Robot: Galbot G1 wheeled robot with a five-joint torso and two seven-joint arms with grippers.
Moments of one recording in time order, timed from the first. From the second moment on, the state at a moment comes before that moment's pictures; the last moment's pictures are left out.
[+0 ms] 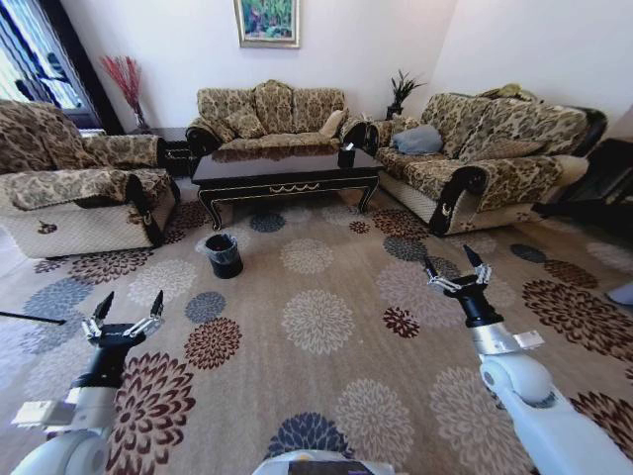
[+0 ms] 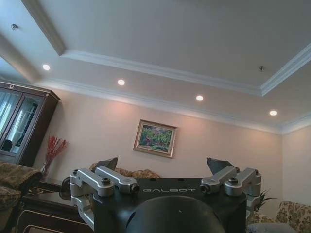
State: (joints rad) left arm 1.76 -1.37 -1.08 -2.28 -0.50 -0.12 0.22; right arm -1.45 0.88 0.75 1.92 0.56 0.47 -0.11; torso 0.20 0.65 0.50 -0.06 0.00
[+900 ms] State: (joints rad) left arm 1.76 -1.37 -1.09 -2.28 -0.50 -0.12 0.23; right arm -1.45 0.88 0.75 1.92 0.56 0.47 -0.11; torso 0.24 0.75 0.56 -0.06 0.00
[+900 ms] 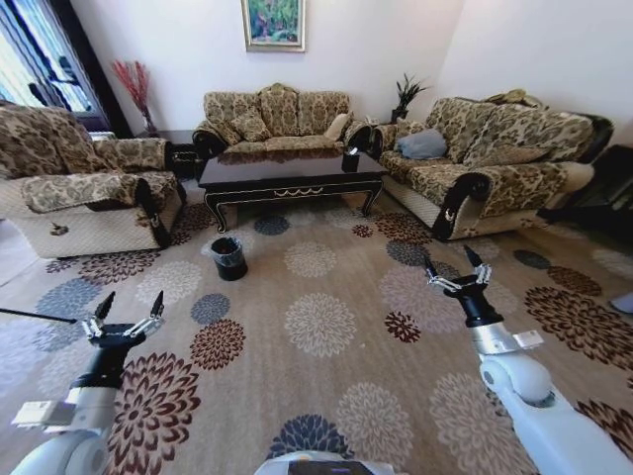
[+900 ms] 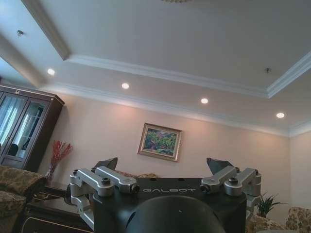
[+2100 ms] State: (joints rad) left arm 1.76 -1.36 -1.10 -2.28 -0.51 -0.13 0.24; right arm -1.44 0.87 0.75 1.91 0.56 0.47 -0.11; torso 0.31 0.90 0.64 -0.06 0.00
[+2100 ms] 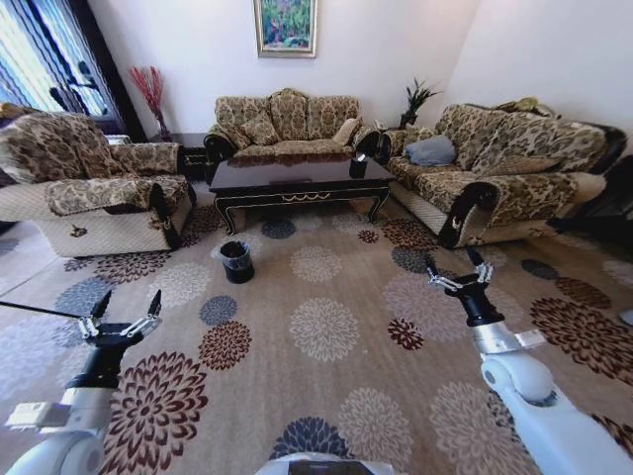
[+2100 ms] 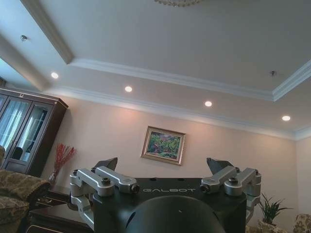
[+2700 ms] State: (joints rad) left arm 1.76 -1.37 -1.10 -2.29 -0.51 -0.12 0.25; right arm -1.45 0.88 0.75 1.92 0.56 0.48 -0.12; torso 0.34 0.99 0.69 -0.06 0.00
